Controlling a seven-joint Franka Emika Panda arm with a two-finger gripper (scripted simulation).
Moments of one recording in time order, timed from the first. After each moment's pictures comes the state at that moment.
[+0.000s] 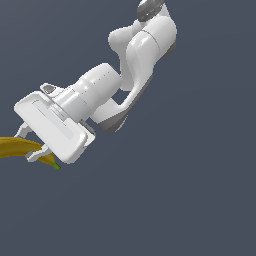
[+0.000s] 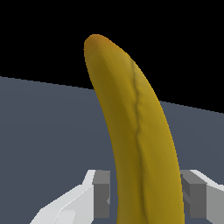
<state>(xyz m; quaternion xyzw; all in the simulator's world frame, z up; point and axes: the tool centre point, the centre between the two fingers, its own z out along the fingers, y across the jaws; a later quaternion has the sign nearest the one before) 0.159 -0.226 0.354 0.75 -0.22 0.57 0.27</state>
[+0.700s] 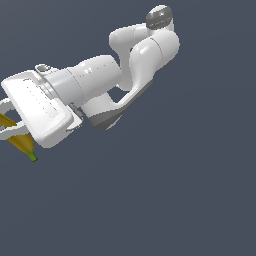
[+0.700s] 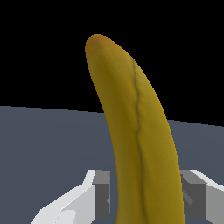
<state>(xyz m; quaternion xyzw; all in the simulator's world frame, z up) 0.143 -0.243 0.418 0.67 -0.25 0.63 0.31</state>
